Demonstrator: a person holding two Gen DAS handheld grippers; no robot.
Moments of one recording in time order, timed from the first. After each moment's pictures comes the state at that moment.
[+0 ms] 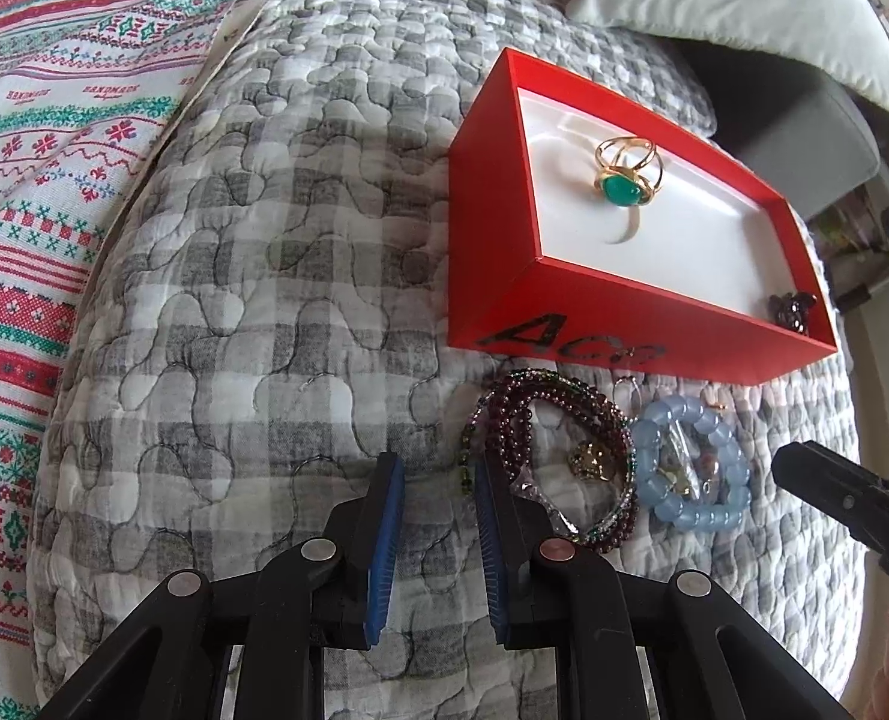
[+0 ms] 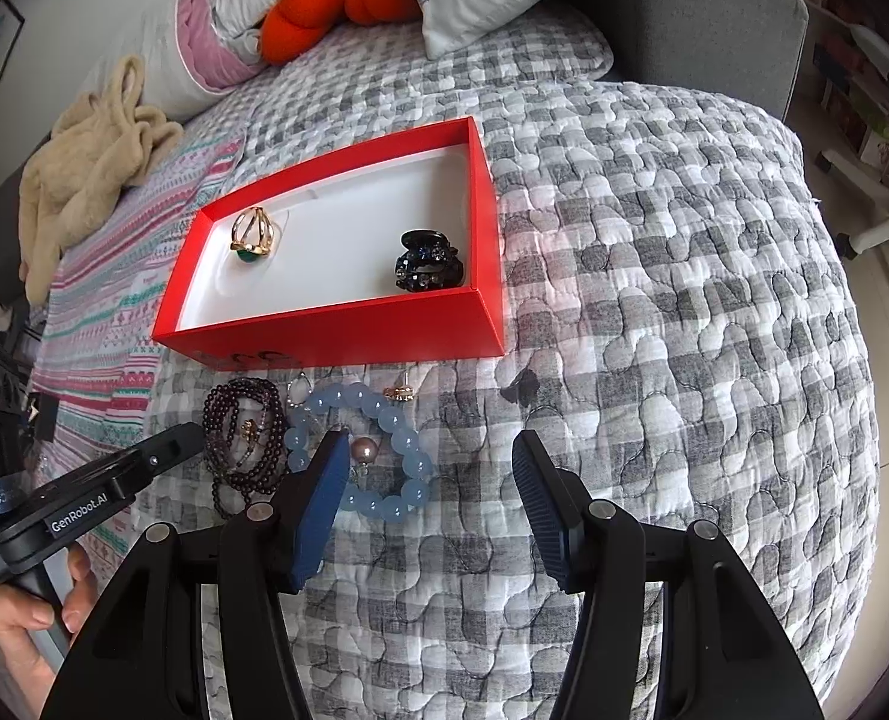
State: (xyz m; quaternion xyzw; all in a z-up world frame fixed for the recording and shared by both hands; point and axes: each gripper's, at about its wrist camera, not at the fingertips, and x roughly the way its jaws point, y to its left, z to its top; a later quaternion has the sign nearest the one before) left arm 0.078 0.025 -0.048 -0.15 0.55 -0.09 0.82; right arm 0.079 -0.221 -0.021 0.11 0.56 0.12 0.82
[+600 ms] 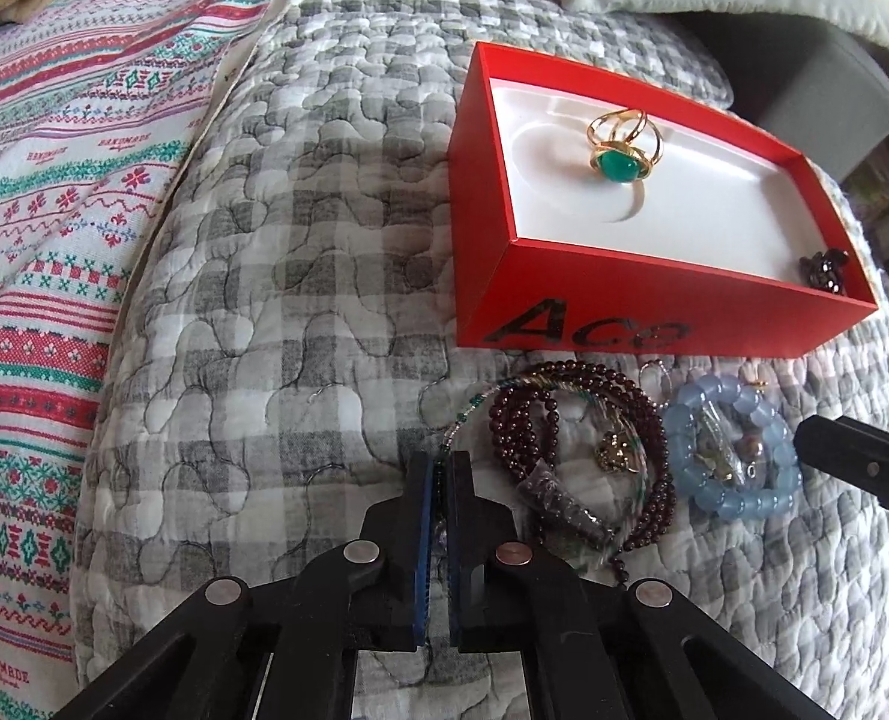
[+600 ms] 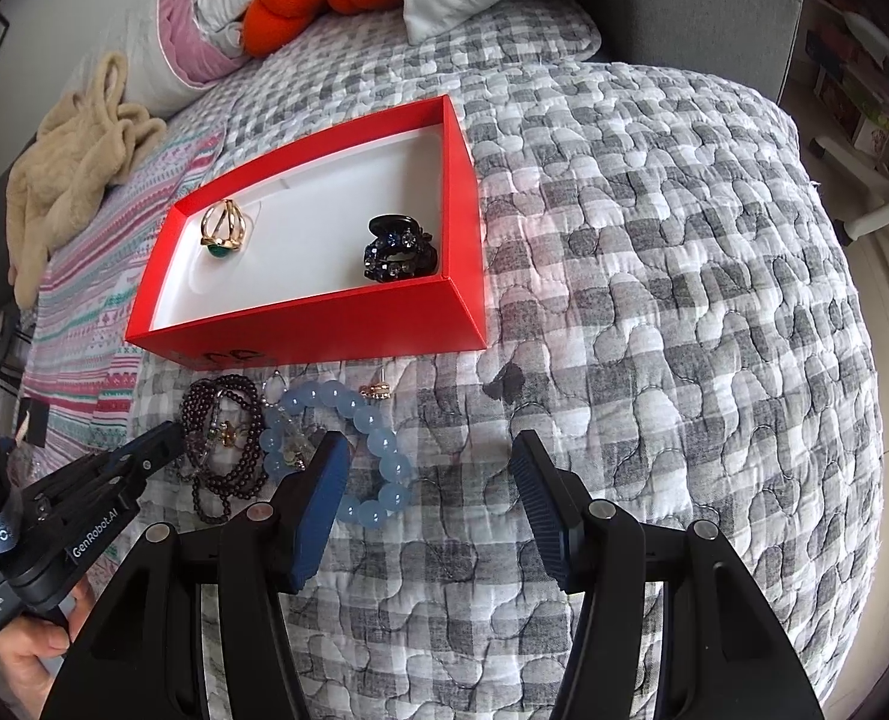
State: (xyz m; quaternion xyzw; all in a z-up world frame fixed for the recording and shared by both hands) left arm 0.082 0.006 -0.045 -0.08 0.53 -0.07 0.84; right arm 0.086 -0.225 -0.033 0.11 0.57 0.11 0.81
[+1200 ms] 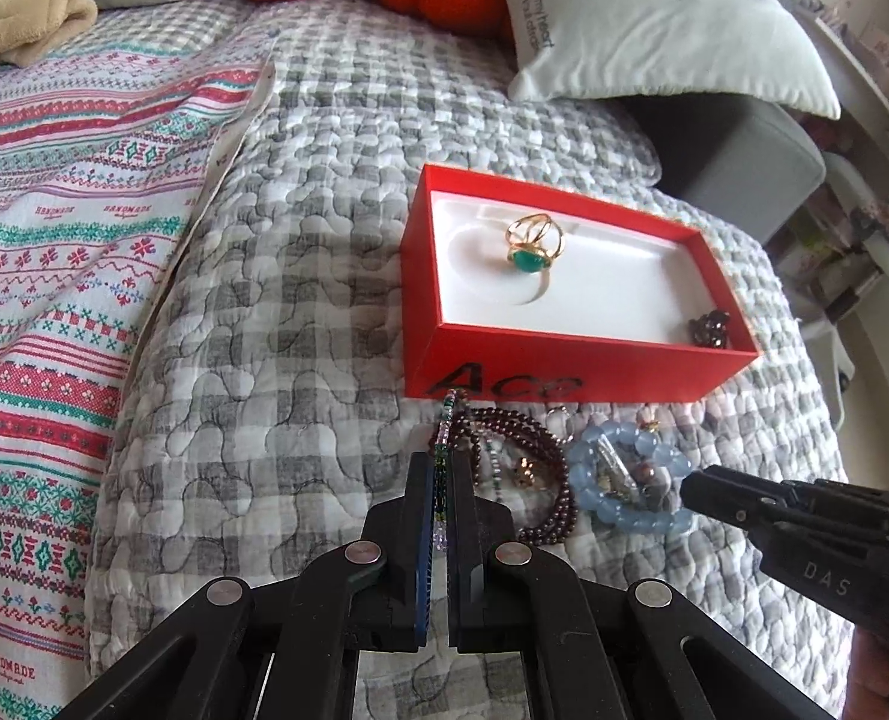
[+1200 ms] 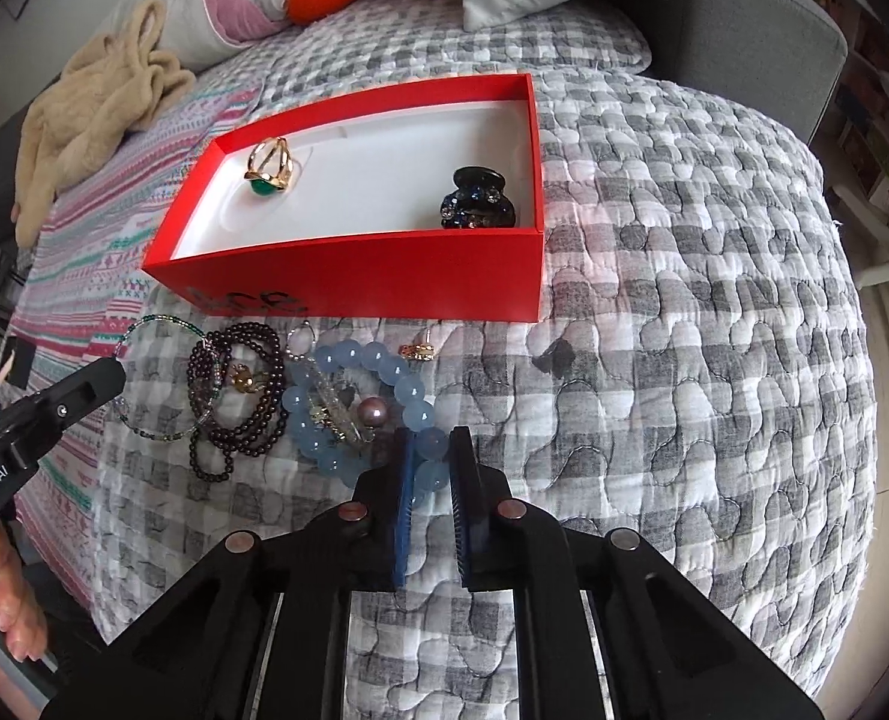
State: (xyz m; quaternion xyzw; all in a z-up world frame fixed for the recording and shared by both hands) left arm 0.050 0.015 0.003 -0.11 0.47 -0.10 0.87; right arm 0.074 -0.198 -0.033 0.05 0.56 0.13 0.81
